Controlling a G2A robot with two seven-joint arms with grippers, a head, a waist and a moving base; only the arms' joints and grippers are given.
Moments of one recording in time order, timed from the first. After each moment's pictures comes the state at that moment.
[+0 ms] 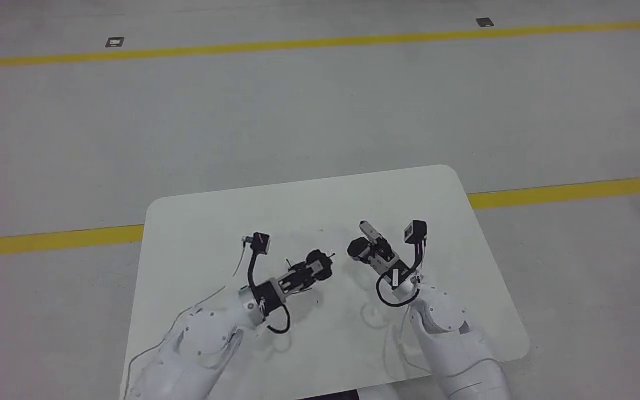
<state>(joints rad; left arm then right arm) 1.50 -1.22 -1.06 -1.68 -0.10 -0.34 -0.55 -1.64 -1.37 1.46 -1.51 0.22 -0.34 0.55</state>
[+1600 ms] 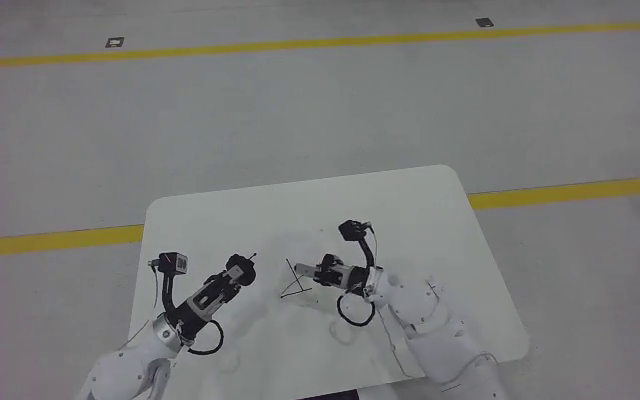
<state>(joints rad) 1.84 -1.16 -1.47 -1.92 -0.25 -0.34 -0.62 -1.54 -1.33 1.23 -1.75 -0.50 -0.08 0.80</state>
